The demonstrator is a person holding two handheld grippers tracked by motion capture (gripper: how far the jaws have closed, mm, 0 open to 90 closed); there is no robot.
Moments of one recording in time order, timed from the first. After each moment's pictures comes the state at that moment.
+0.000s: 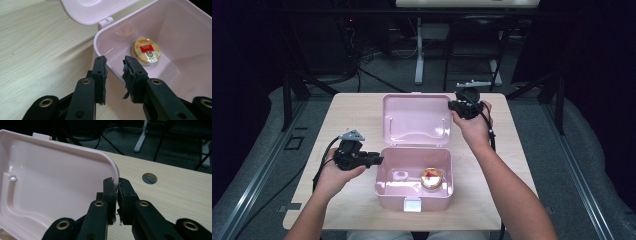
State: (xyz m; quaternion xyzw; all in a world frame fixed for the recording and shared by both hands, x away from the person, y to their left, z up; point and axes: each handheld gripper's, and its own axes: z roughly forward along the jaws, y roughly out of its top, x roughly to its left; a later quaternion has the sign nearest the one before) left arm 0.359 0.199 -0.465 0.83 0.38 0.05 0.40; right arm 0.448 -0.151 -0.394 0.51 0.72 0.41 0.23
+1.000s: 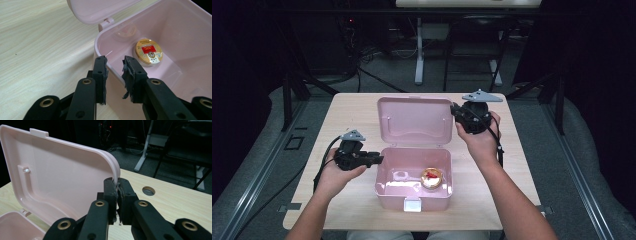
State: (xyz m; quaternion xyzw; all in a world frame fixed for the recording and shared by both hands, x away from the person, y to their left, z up) left arm 0.358 0.197 -0.465 0.83 0.38 0.06 0.40; right arm 0.386 -0.156 -0.380 0.45 0.71 0.46 0.29
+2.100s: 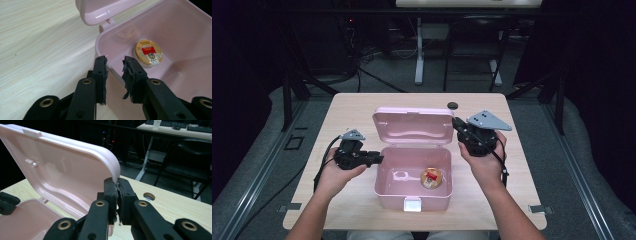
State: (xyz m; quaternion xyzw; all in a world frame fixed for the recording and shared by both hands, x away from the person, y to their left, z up) left arm 0.360 0.197 -0.465 0.83 0.38 0.06 0.40; right arm 0.329 -0.158 -0.389 0.41 0.69 0.50 0.32
